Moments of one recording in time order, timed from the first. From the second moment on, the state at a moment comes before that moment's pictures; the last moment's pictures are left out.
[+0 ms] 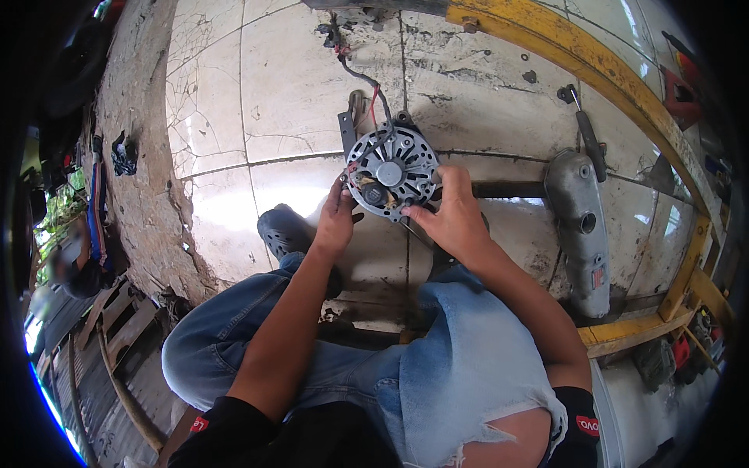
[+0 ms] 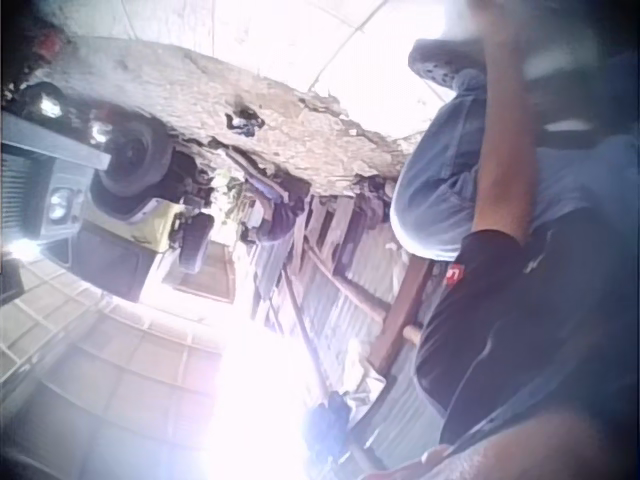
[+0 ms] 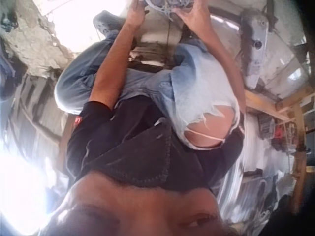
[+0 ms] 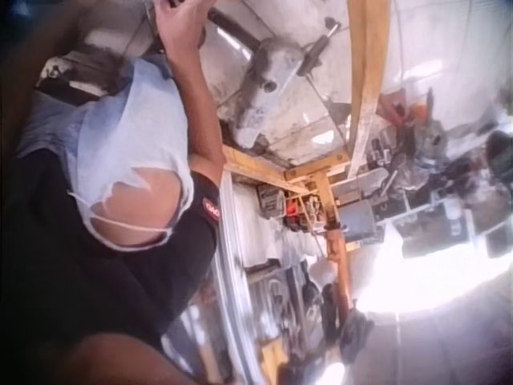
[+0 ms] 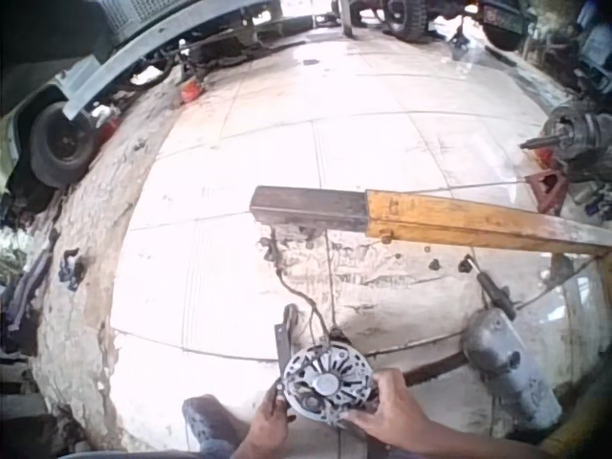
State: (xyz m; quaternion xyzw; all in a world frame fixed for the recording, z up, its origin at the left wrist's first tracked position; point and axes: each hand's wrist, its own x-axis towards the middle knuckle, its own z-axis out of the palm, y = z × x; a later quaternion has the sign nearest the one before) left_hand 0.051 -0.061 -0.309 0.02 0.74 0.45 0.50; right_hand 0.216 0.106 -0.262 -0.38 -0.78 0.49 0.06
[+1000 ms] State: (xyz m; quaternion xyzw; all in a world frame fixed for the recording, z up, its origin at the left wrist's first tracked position) left_hand 0.029 -0.062 -0.313 0.05 0.76 0.46 0.46; right_hand 0.294 0.382 -0.407 -0.66 -0.74 0.13 0.02
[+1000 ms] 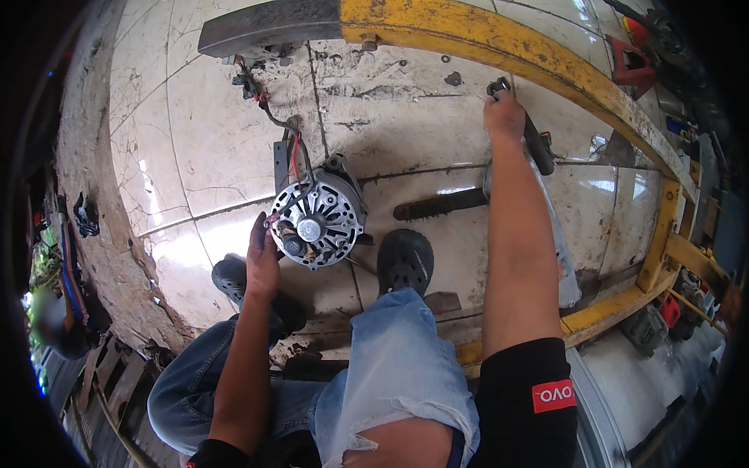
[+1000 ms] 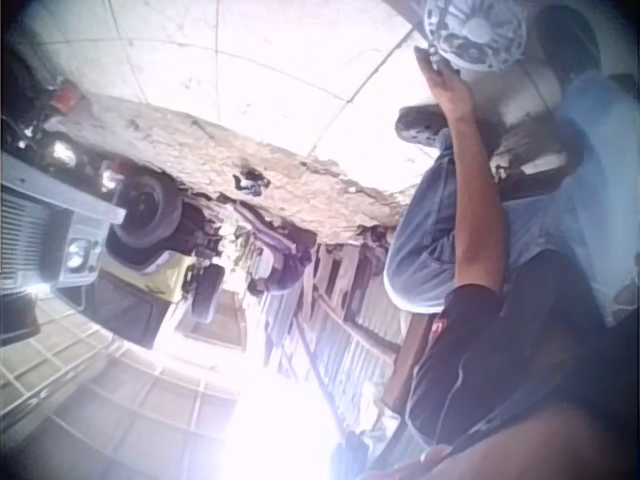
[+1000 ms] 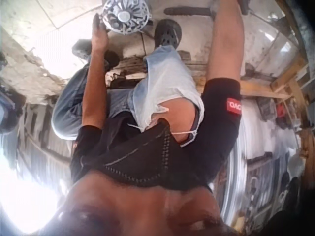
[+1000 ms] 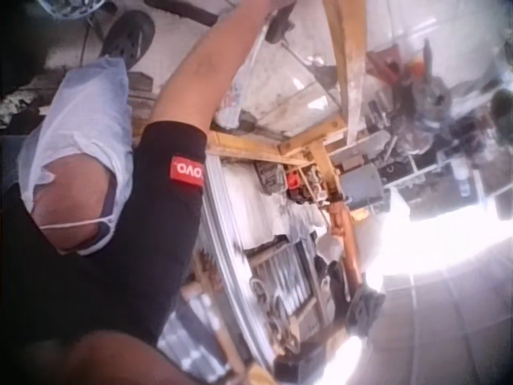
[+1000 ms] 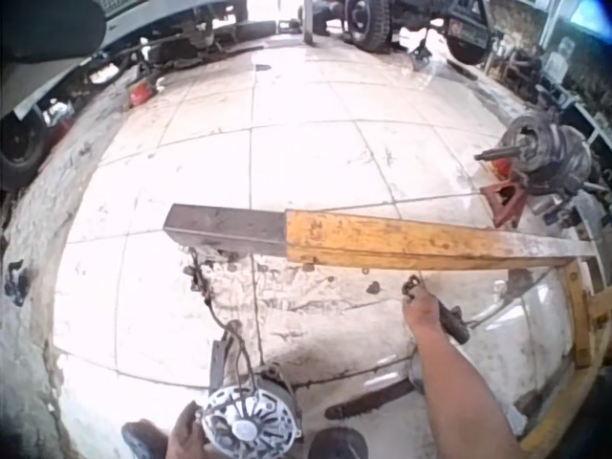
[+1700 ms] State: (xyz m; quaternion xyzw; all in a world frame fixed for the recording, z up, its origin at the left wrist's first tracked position) left_hand 0.002 0.020 -0.223 0.21 0.79 0.53 0.23; right_hand 0.269 0.279 -0.322 -0.46 -0.22 0.83 0.22
